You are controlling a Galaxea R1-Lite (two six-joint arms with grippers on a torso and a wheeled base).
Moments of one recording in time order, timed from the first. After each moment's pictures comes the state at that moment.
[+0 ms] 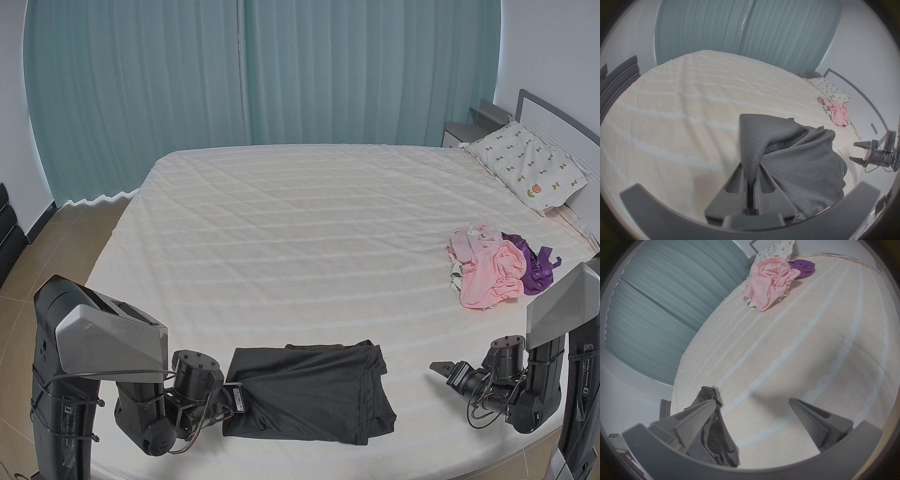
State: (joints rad) left arm -0.51 2.37 -0.40 -1.30 0.17 -0.49; right arm 0.23 2.35 -0.14 -1.55 0.00 0.87
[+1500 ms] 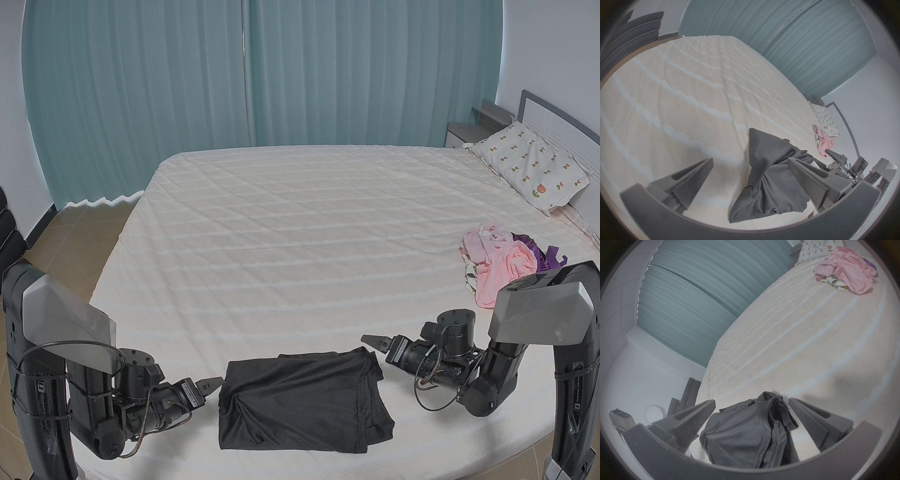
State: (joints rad) left arm -0.31 2.29 -0.10 -1.55 -0.09 -0.76; right arm 0.44 2.37 -0.56 -1.37 0.12 0.80
